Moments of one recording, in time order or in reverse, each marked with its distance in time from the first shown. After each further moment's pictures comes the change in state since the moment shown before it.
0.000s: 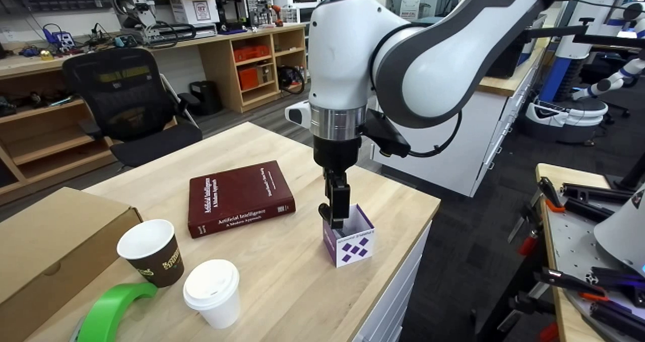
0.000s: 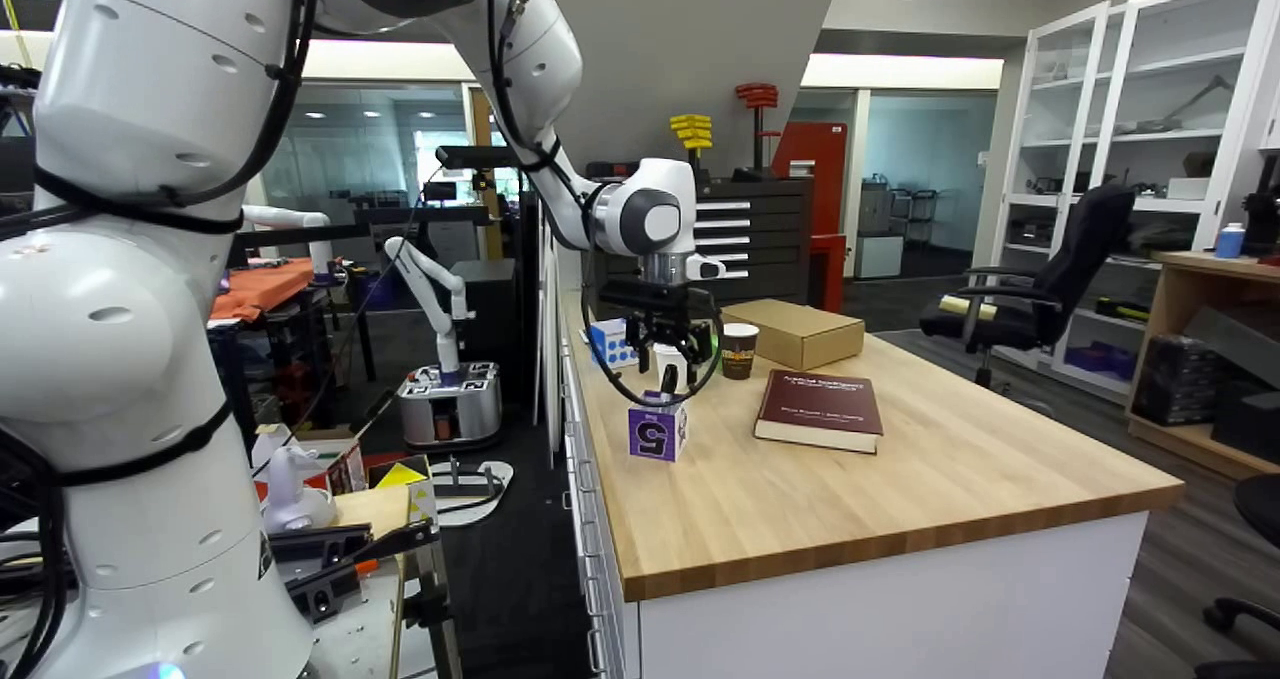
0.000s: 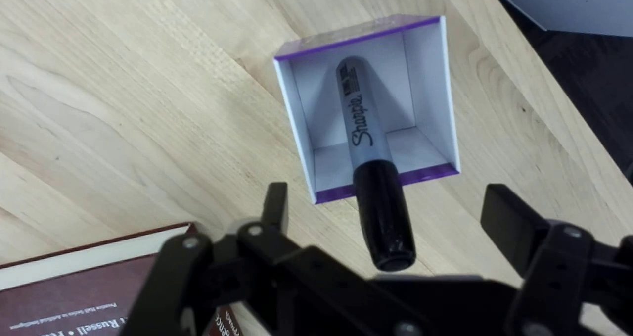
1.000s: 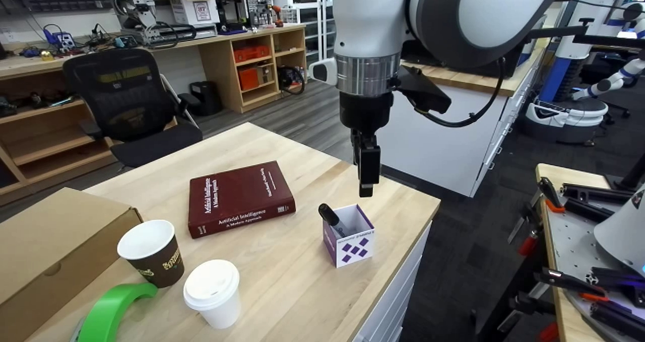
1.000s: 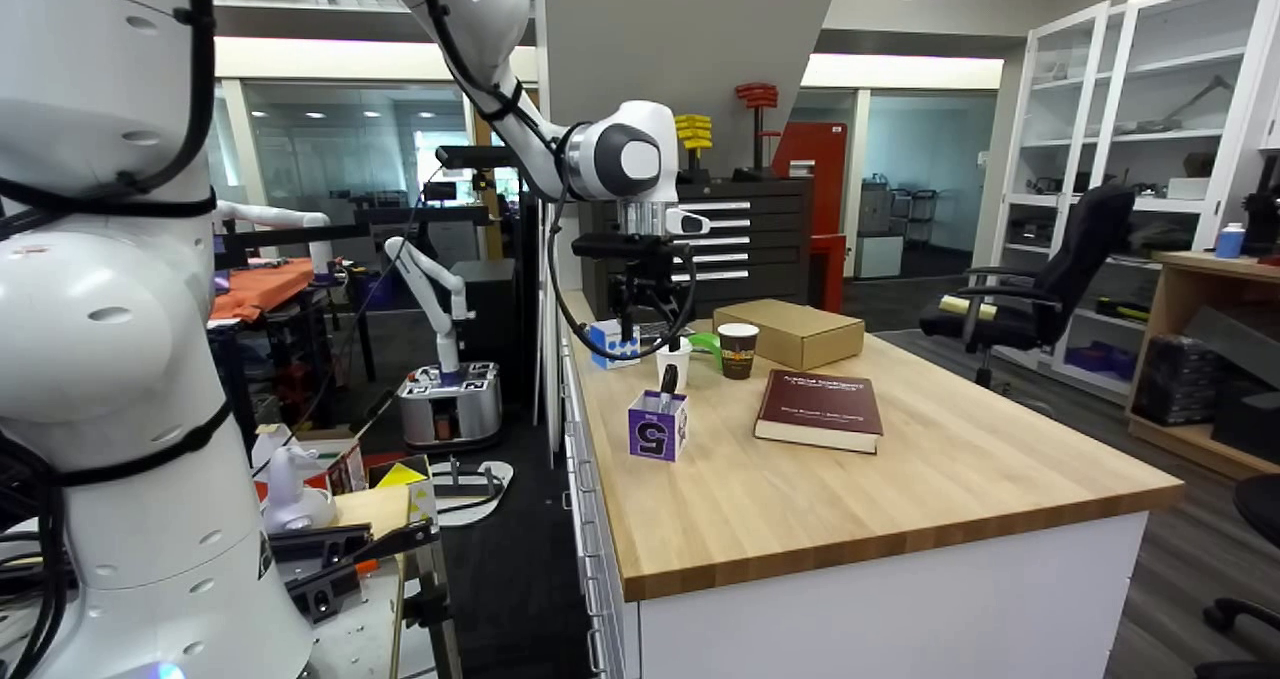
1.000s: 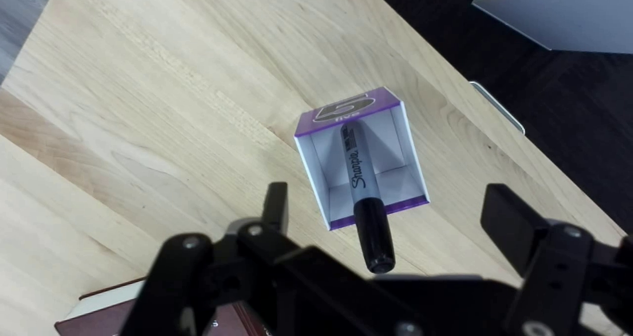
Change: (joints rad) arm -0.001 -0.220 -0.001 -0.098 -0.001 -0.180 0.099
